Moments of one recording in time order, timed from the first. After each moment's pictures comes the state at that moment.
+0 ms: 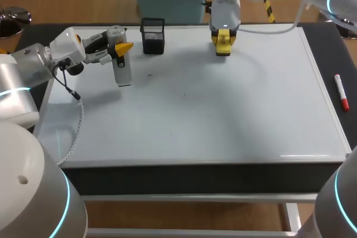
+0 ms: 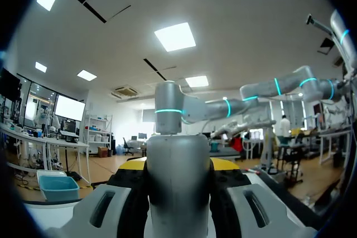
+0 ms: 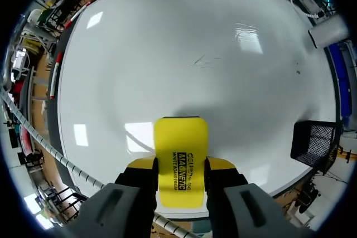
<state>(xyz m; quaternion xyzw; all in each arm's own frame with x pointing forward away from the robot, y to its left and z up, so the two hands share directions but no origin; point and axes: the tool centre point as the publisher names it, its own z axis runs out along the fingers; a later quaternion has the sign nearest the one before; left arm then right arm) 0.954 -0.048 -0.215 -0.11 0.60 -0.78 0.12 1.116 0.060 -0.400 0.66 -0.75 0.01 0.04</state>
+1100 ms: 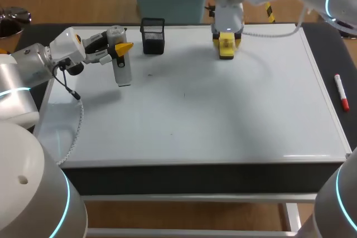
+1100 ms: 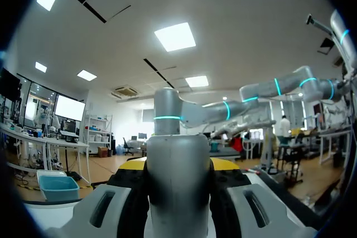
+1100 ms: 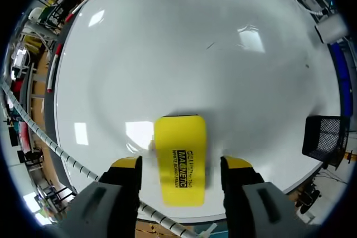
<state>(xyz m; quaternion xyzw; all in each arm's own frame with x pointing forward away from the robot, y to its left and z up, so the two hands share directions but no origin) 0.954 -0.048 -0.215 -0.11 0.60 -0.78 0.12 1.126 0.046 -0.420 0.67 -0.74 0.01 0.04</state>
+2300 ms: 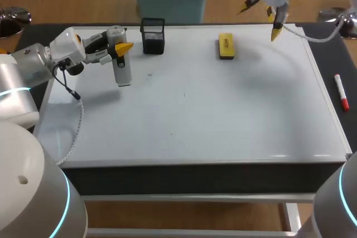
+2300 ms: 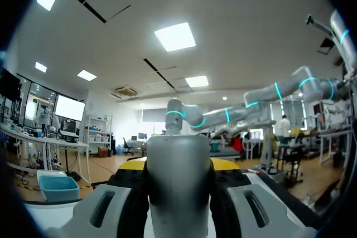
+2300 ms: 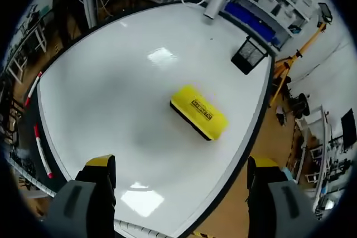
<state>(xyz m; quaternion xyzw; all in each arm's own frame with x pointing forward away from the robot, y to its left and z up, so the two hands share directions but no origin) 0.954 -0.048 -0.215 -0.11 0.60 -0.78 0.12 1.148 -0.049 -0.354 0.33 -0.91 -0.23 -0.03</state>
